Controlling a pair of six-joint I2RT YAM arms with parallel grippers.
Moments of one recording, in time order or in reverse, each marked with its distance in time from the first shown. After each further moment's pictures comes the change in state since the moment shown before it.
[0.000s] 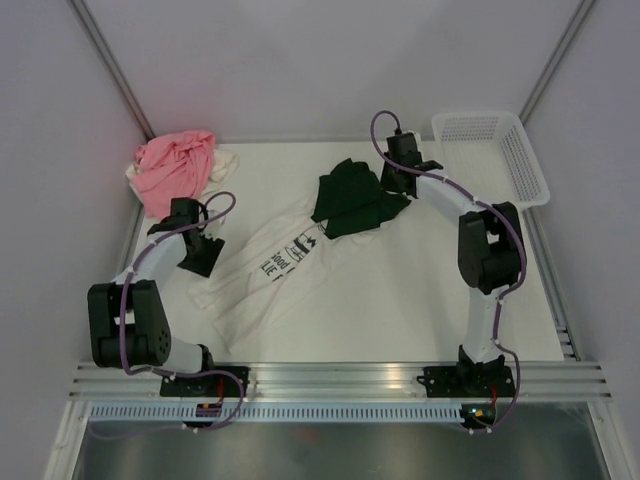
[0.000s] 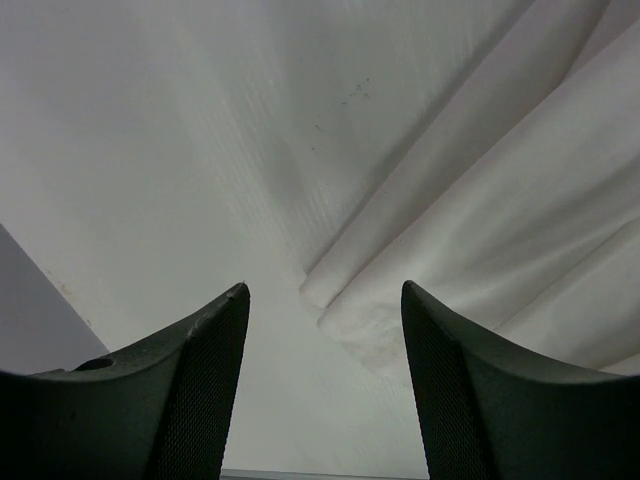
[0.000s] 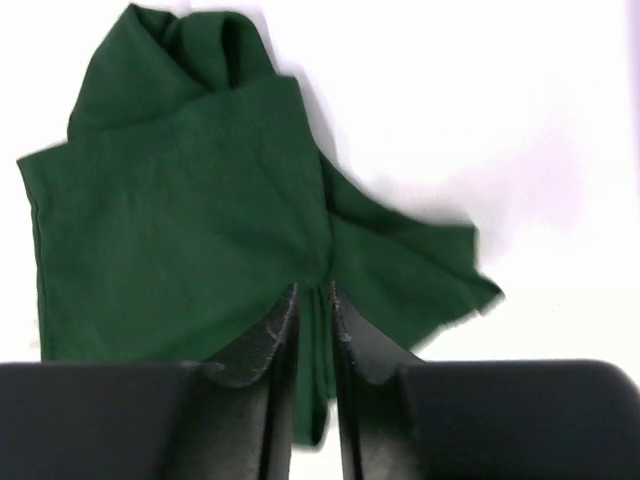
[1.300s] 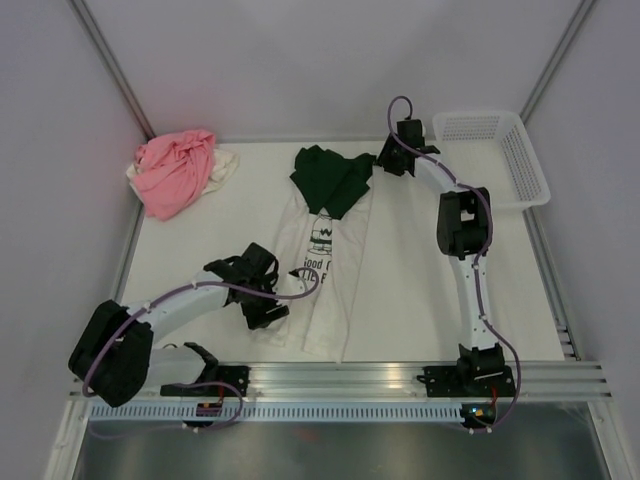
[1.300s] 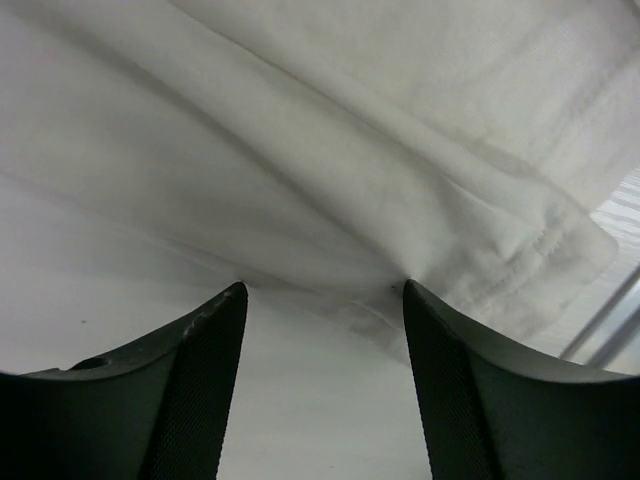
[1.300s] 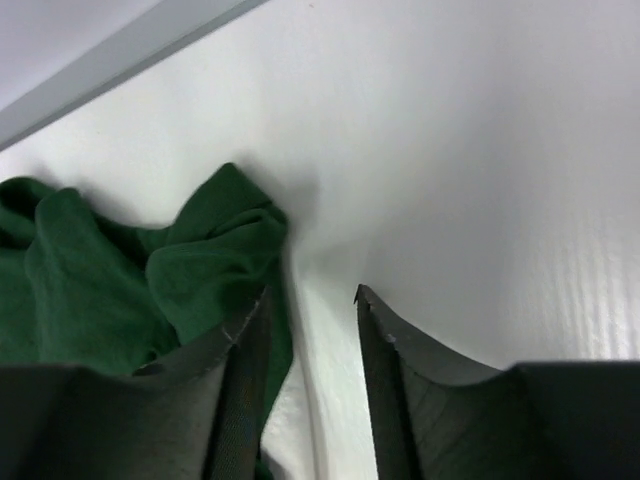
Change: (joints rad) left arm -0.630 -0.153 -0.264 0.036 0.271 0.211; right arm -0.129 0.514 0.595 -0.019 -0.223 0.195
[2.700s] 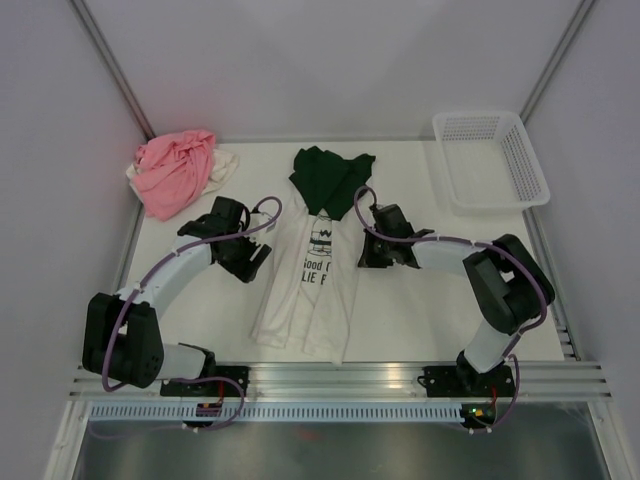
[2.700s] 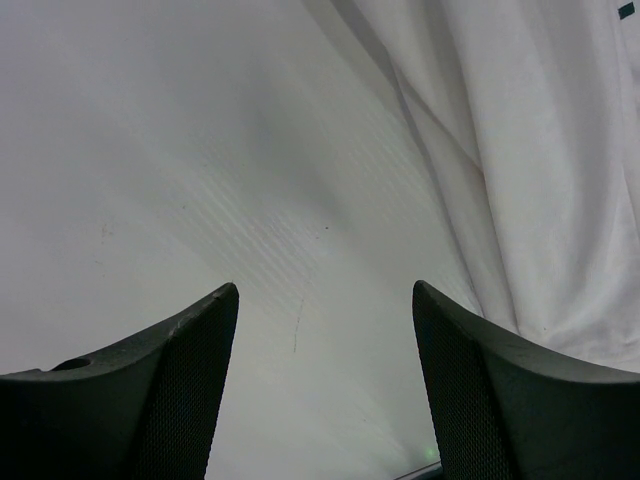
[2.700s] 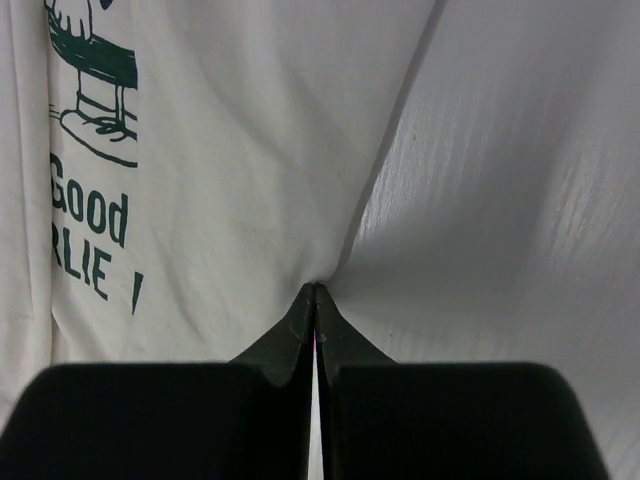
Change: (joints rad) left arm 0.286 0.085 0.294 -0.109 -0.078 -0.264; right arm 0.344 -0.874 -1.352 0.273 -0.092 -0.078
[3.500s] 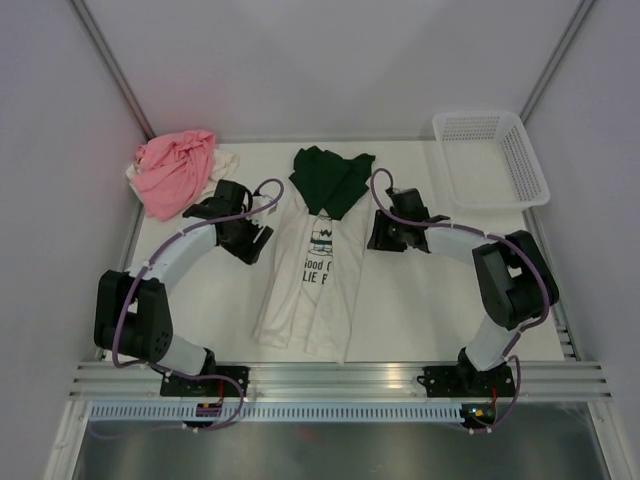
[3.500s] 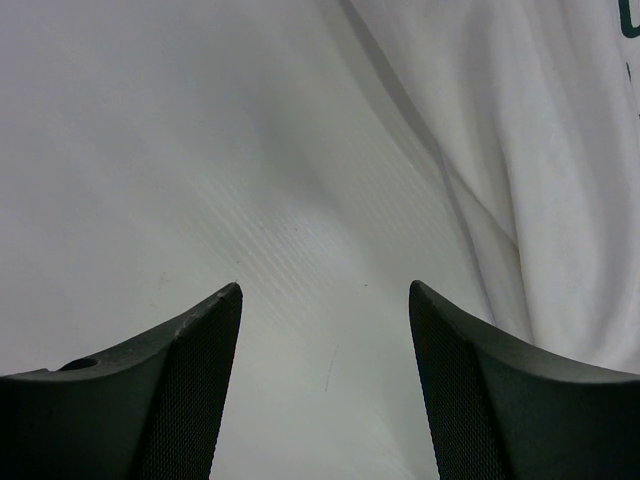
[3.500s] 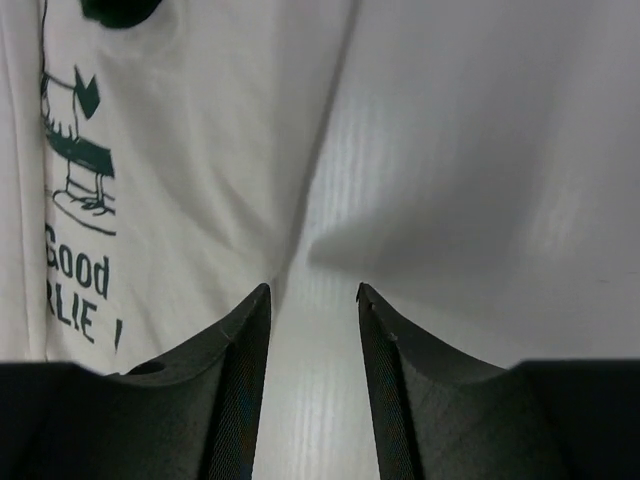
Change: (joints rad) left arm 0.019 0.130 0.139 0.031 -0.005 -0.010; right arm -0.164 0.011 0.094 -0.071 -0.008 -0.108
